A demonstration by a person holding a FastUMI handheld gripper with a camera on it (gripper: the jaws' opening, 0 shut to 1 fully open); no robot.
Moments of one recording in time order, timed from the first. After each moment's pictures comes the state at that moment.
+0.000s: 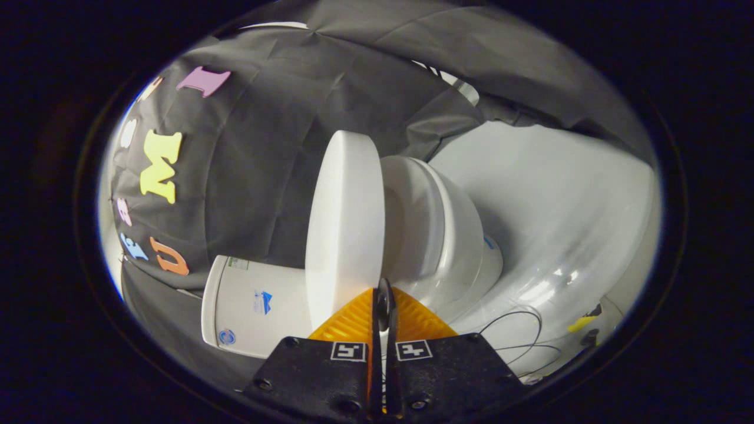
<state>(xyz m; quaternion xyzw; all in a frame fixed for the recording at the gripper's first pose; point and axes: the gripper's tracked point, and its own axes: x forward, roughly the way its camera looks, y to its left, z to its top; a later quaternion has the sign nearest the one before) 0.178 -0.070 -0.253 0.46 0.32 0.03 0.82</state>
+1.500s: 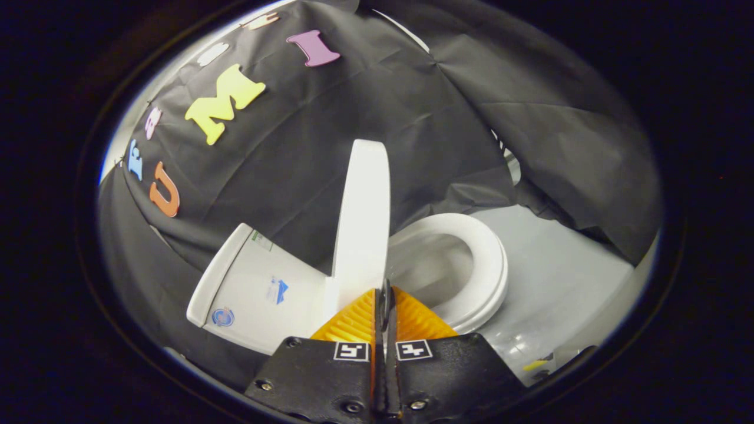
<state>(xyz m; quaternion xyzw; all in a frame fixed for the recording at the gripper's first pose) 0.164 0.010 -0.123 0.28 0.25 0.02 0.93</state>
